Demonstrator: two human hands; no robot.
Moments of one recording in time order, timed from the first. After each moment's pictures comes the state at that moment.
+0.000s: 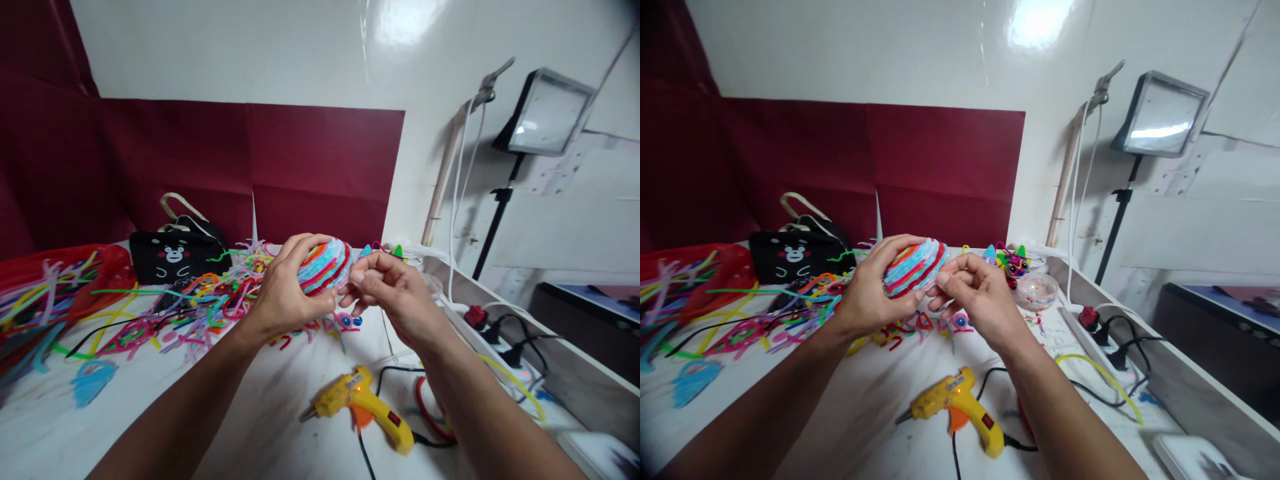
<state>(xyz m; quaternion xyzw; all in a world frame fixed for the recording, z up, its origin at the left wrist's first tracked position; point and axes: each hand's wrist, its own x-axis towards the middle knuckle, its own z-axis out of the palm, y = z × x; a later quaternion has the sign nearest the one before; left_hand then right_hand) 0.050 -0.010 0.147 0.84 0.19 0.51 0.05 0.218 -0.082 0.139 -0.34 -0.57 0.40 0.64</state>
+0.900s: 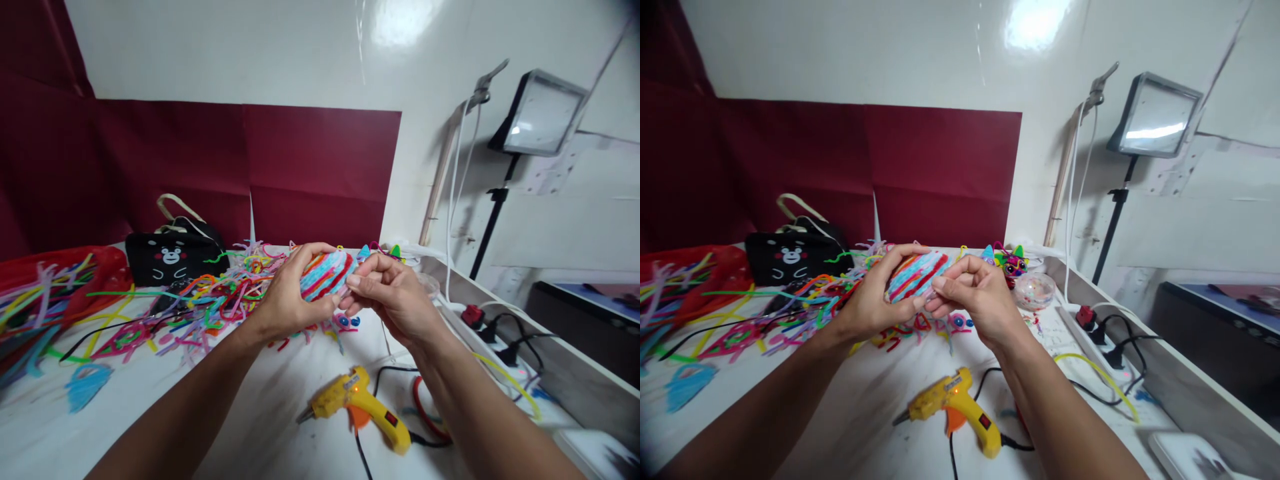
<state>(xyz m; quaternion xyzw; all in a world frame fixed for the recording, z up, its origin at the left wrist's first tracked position) 0.052 -0.009 0.142 0.85 0.17 0.47 0.19 0.222 -0.079 0.138 -0.29 -0.52 0.46 0.65</state>
